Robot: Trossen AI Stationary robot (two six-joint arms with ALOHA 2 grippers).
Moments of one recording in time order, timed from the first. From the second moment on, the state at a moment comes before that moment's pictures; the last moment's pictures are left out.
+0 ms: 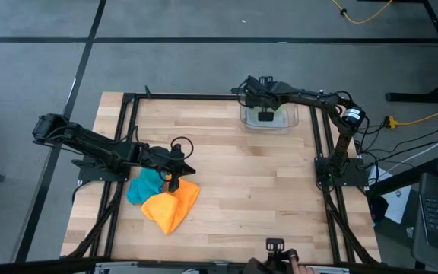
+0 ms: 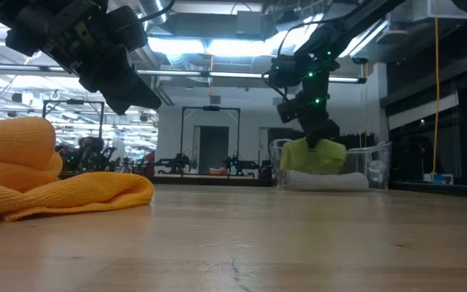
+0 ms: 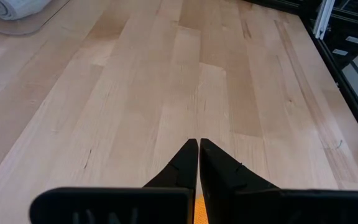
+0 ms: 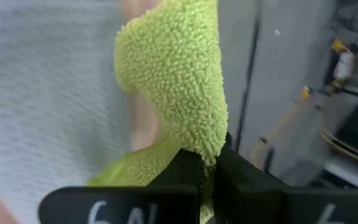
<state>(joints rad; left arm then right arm) -0.14 1.14 0.44 0.17 -0.09 -0.30 -0.60 1.84 1.37 -0.76 0.54 -0.69</state>
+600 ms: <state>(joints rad) -0.14 1.14 0.44 0.17 -0.10 -0.30 -0.59 1.84 1.26 -0.77 0.34 -0.68</state>
